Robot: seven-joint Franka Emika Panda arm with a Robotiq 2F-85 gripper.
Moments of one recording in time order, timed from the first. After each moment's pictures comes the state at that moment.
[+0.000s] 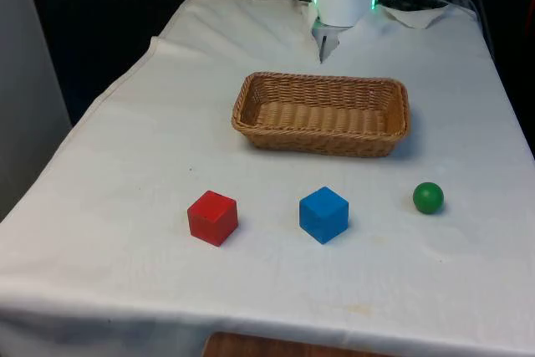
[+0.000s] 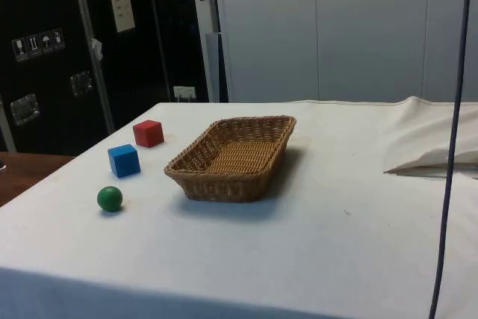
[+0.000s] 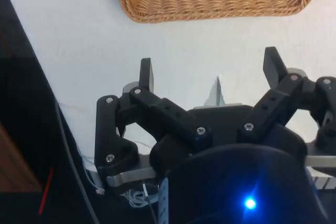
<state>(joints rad) 0.23 0.05 -0.23 -1.86 0.03 1.84 -0.04</state>
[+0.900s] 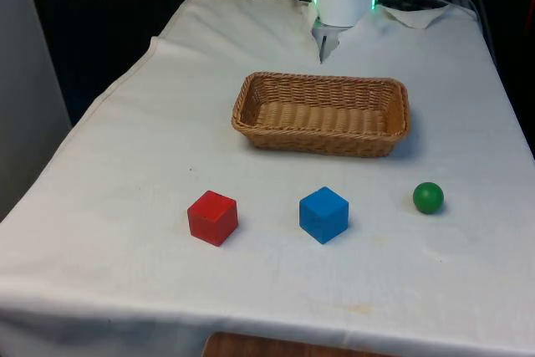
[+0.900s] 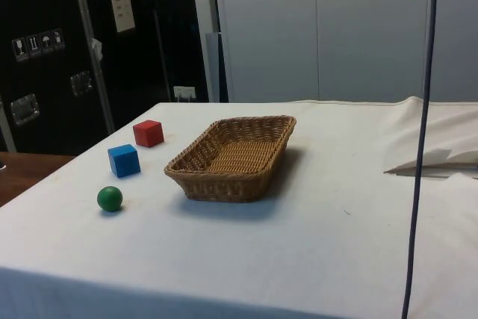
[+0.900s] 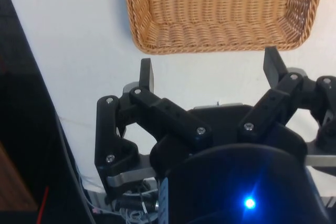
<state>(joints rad) 0.24 0.18 -0.21 -1.71 0.03 1.85 -0.05</state>
